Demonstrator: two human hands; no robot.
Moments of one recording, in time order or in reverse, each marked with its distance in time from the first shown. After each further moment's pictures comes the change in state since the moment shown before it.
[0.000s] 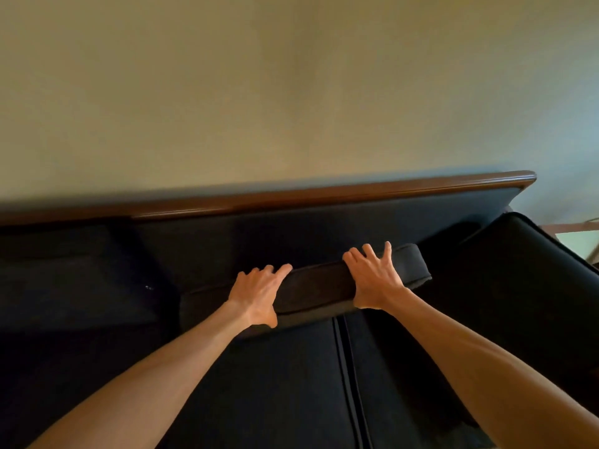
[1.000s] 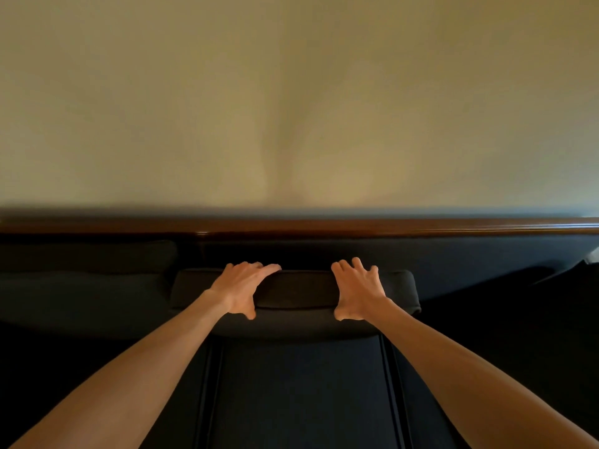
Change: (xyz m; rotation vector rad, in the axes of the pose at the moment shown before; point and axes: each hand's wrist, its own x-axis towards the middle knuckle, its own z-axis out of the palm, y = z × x) left_hand 0.007 -0.209 -0.019 -0.031 -0.043 0.005; right_hand 0.127 -0.143 -0.059 0.116 -0.102 -0.044
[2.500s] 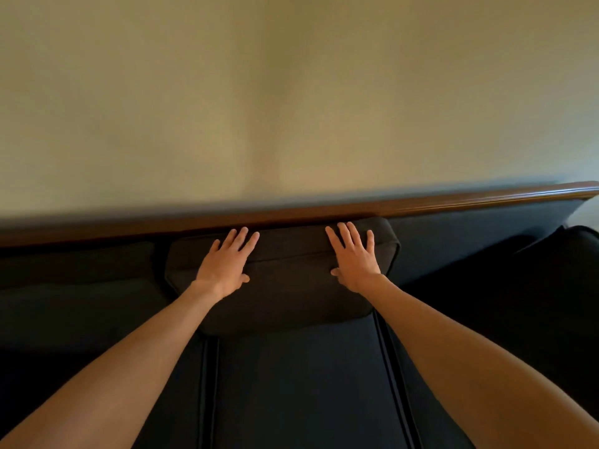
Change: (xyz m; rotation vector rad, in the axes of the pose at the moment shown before) left_hand 0.030 -0.021 0.015 0.042 0.146 -0.125; right_hand 0.029 0.019 0.025 0.078 0.111 0.168
